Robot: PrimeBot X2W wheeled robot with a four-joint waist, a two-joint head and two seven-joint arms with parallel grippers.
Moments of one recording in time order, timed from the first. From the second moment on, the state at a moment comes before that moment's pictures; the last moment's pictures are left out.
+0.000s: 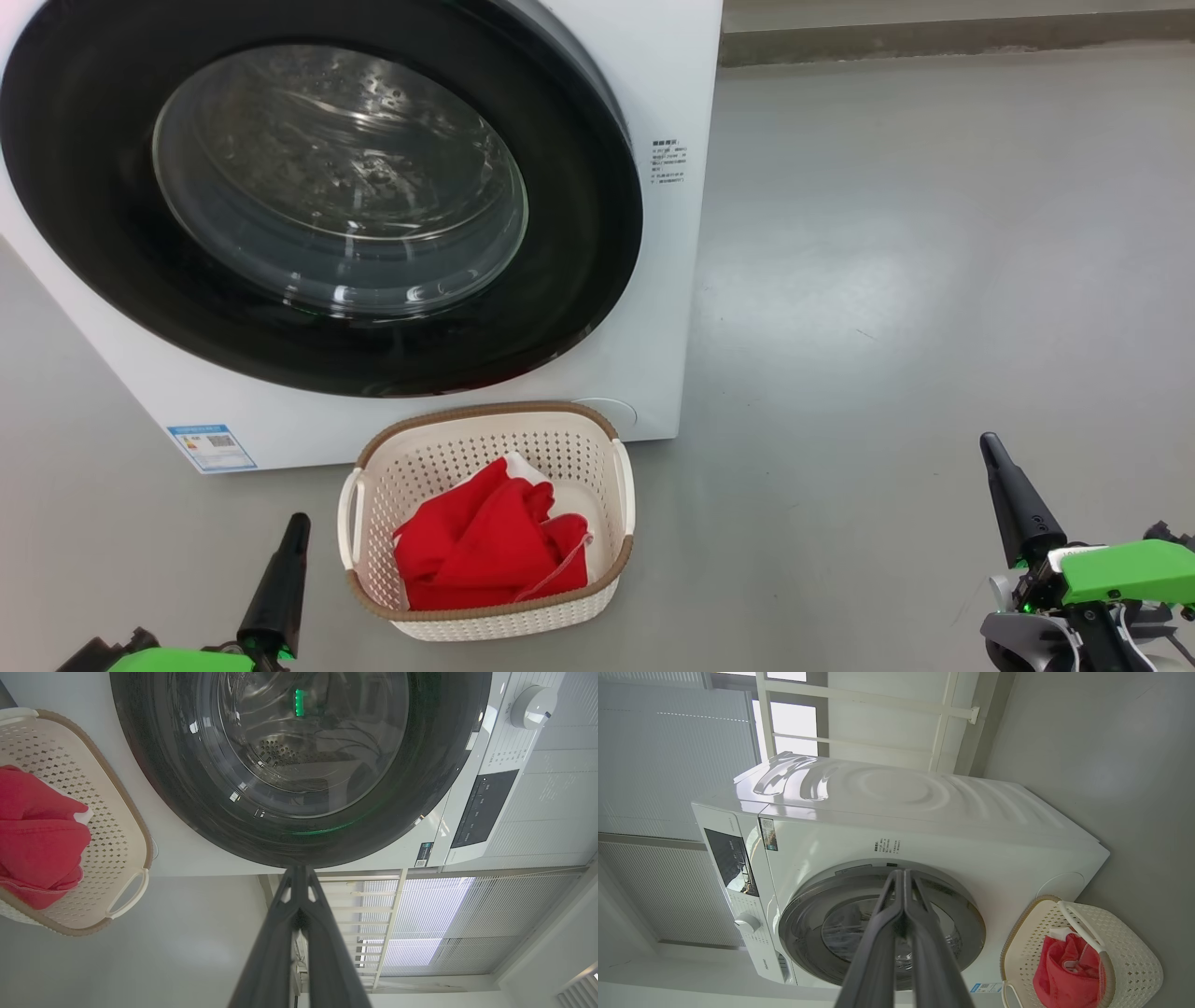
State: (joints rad) left arm -0.07 0.04 0.08 0.27 -1.60 -0.12 0.11; right arm -0.07 -0.05 -0.12 0.27 1.61 0.13 0.10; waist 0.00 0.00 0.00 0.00
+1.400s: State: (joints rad) left arm -0.07 0.04 0.08 0.27 -1.60 -0.12 0.11; right arm -0.07 -0.04 -0.12 0.27 1.61 0.13 0.11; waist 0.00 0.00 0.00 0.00
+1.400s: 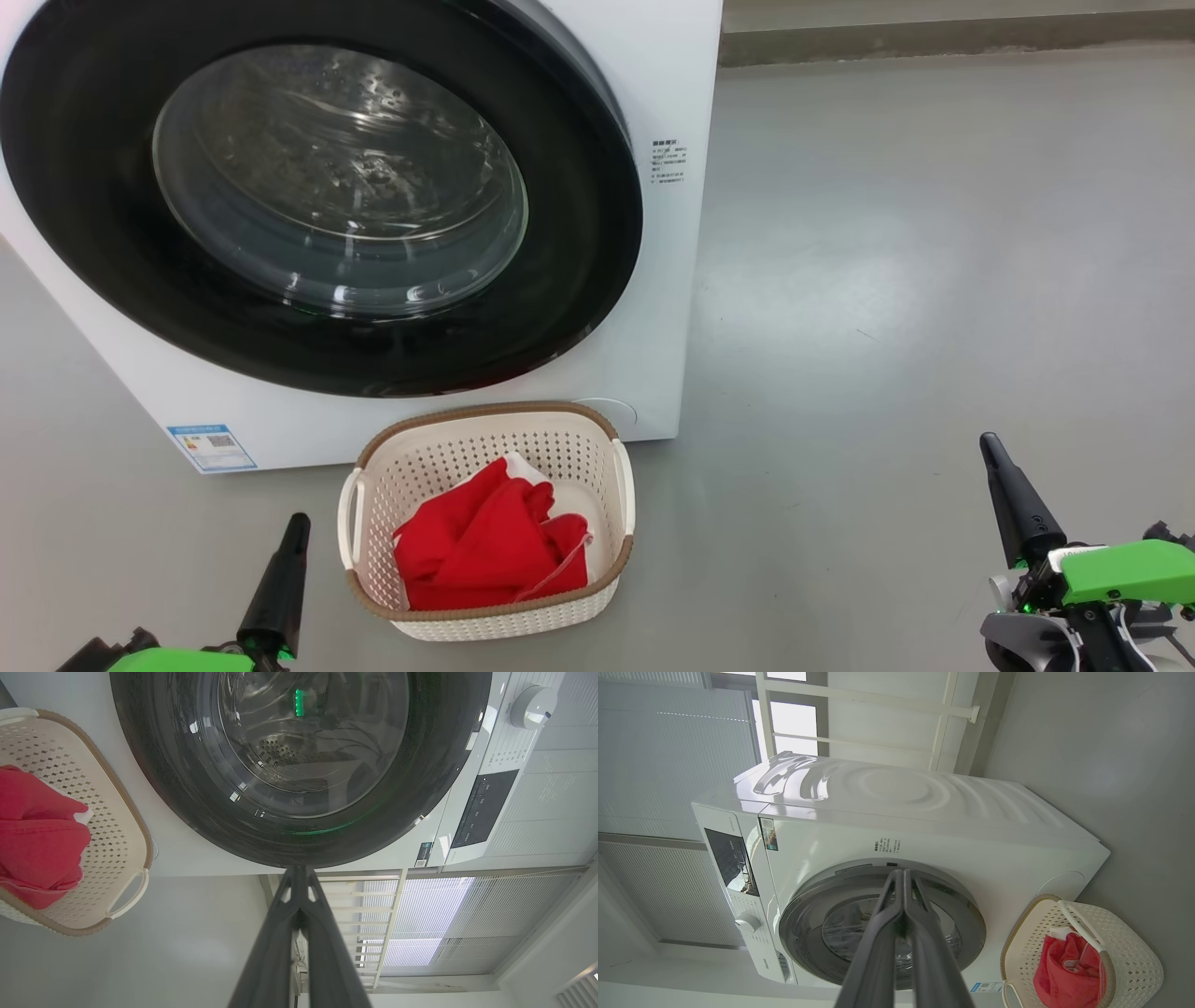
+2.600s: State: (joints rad) left arm -0.07 0.04 0.08 0.27 -1.60 -0.12 0.11; right arm -0.07 -0.04 -0.13 0.27 1.61 0.13 0.11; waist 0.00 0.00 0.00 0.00
